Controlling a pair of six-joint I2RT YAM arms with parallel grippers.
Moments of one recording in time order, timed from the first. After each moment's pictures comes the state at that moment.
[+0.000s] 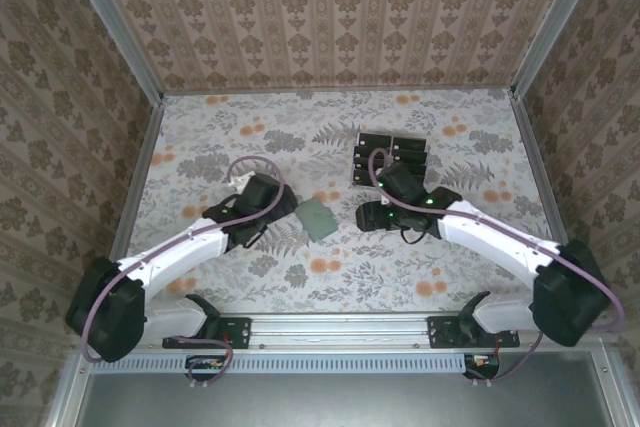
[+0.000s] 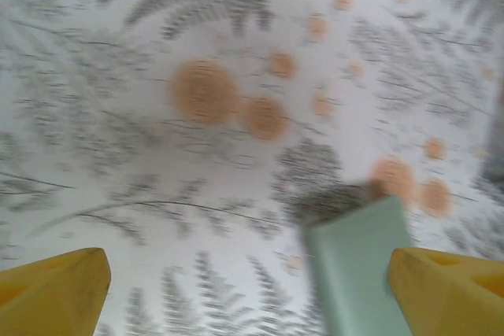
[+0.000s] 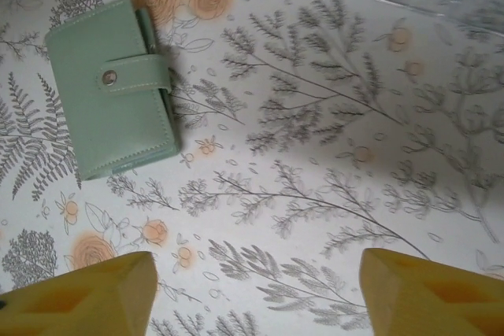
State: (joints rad) left arm -0.63 1.21 0.67 -0.37 -0.26 -0.92; right arm 0.66 1.36 0.92 -0.59 0.00 0.47
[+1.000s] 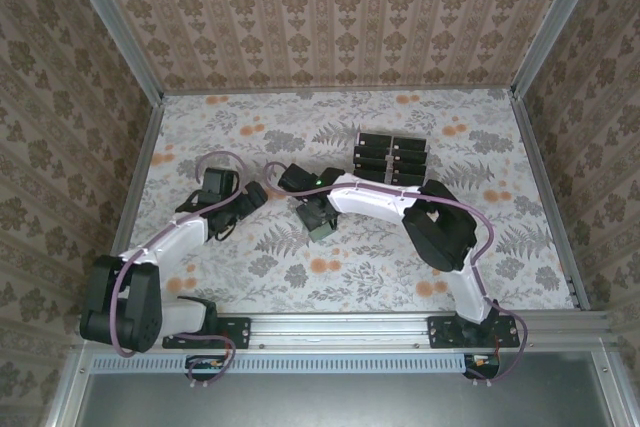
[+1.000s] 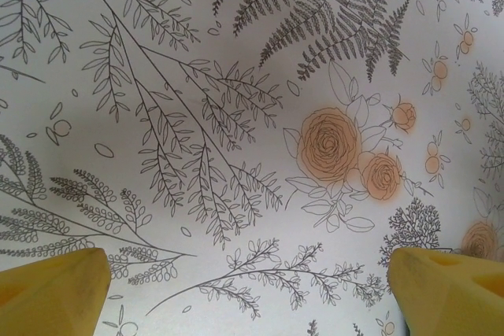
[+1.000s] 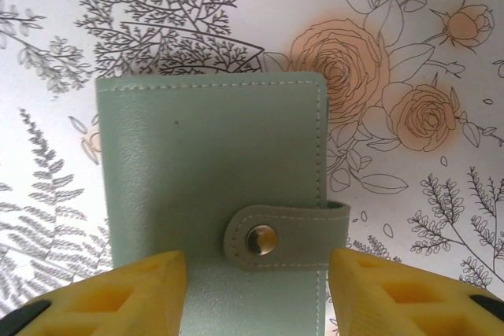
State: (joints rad) left arm -0.27 1.27 0.61 -0.26 0.04 -0.77; right arm 0.89 2.08 1.59 -0.81 0.25 0.33
